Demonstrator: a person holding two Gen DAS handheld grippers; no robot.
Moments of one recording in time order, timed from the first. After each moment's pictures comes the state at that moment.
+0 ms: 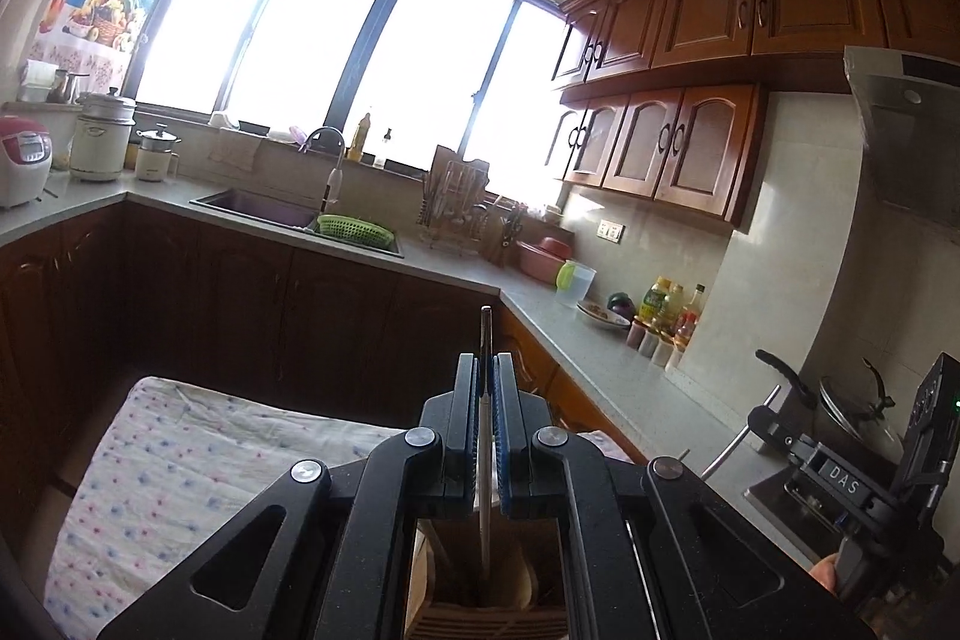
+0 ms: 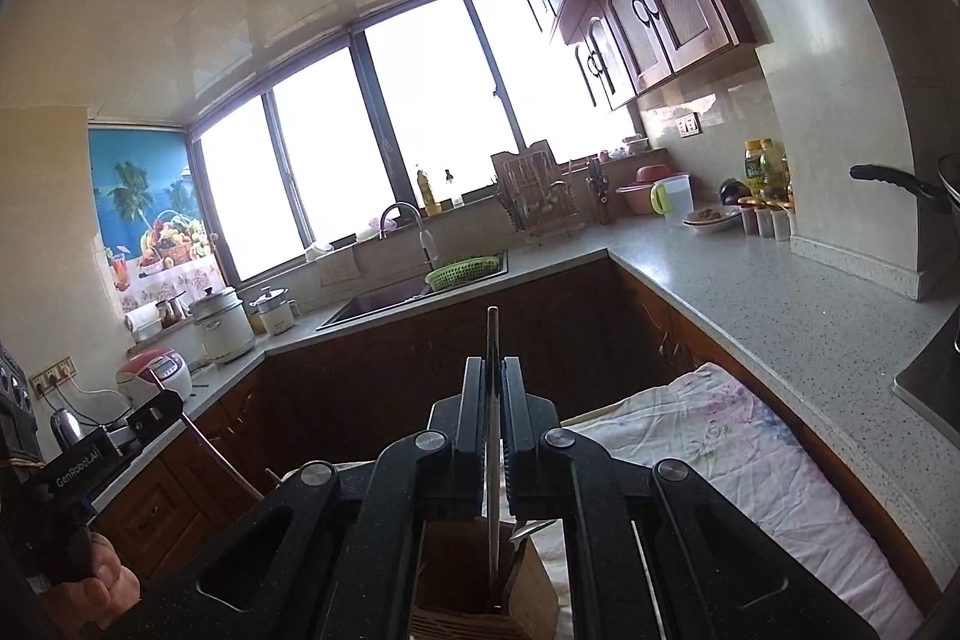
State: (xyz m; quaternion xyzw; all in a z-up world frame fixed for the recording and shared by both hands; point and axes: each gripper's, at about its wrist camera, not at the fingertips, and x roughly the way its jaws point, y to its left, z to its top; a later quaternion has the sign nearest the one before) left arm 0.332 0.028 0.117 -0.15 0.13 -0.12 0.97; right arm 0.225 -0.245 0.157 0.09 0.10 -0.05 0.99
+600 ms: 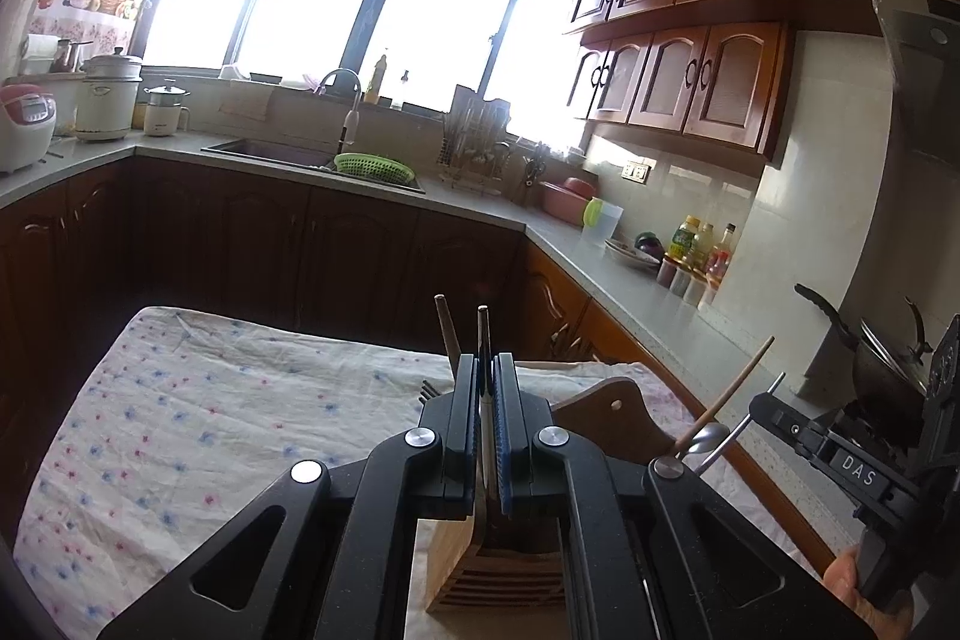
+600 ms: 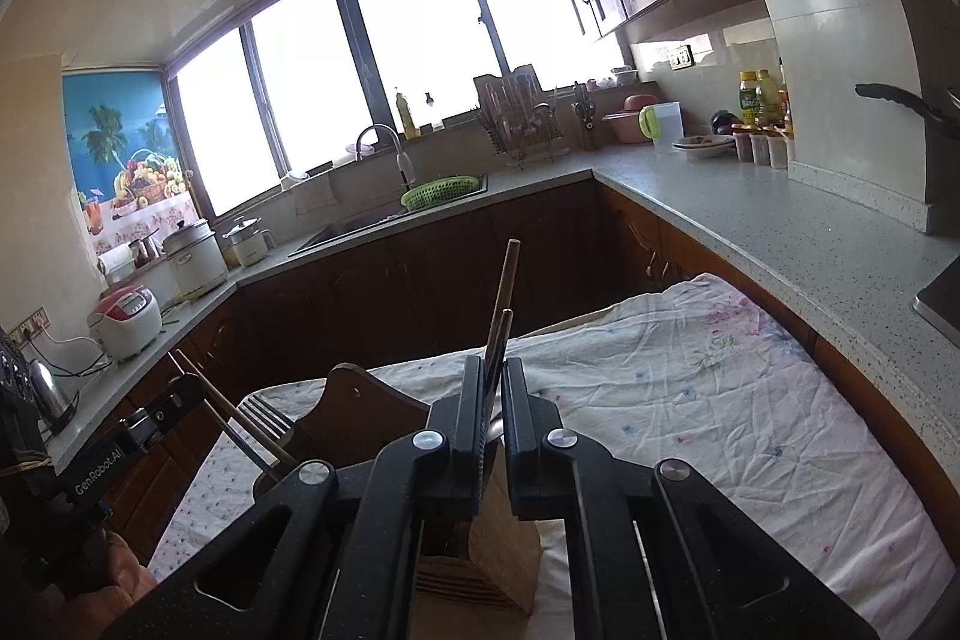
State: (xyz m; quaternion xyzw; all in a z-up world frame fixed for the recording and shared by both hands) left arm 0.375 0.011 0.069 -0.14 0.18 -0.11 0.97; right arm 0.255 -0.246 0.085 0.09 0.18 -0.06 0.98
